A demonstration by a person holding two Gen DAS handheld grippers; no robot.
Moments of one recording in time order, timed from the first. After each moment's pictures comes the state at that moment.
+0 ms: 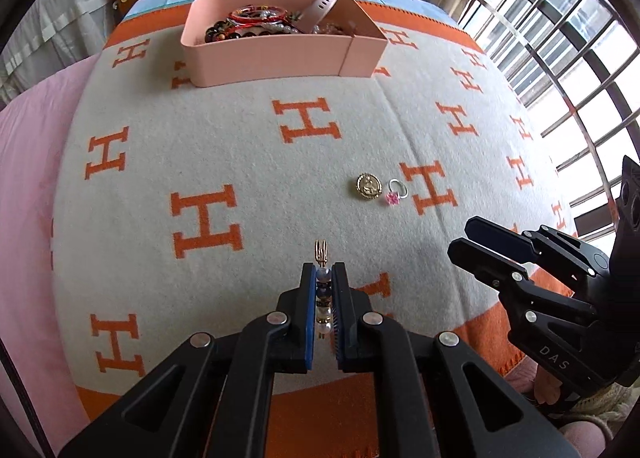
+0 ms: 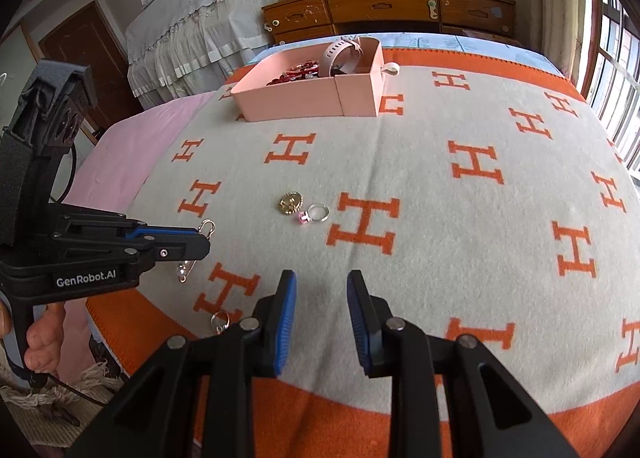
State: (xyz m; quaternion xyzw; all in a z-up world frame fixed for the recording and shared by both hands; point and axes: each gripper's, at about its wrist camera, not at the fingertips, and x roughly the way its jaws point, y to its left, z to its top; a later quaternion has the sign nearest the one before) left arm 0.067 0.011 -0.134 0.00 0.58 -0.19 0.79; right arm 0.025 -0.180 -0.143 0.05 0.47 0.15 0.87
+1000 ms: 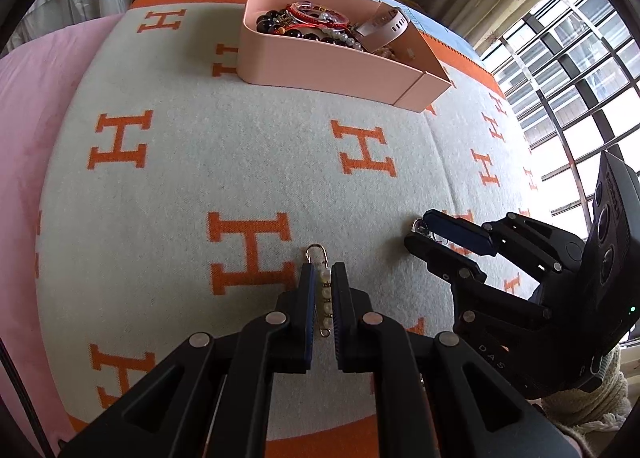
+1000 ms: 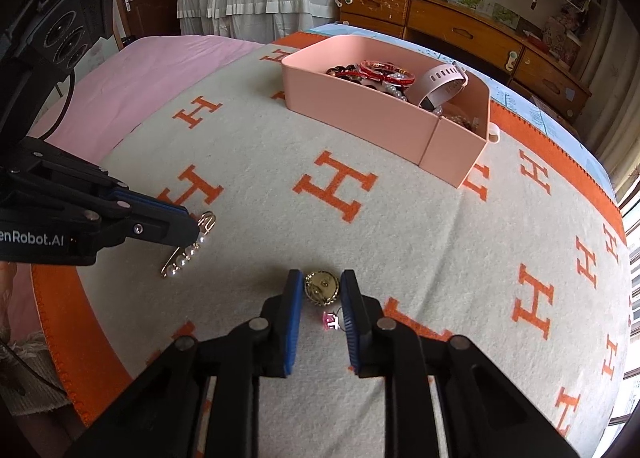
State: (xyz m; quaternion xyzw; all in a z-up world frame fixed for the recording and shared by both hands) left arm 0.098 0.064 -0.160 -0.08 0.59 -0.19 0.78; right arm 0.082 -0.116 -0.159 -0.13 0.47 0.21 0.85
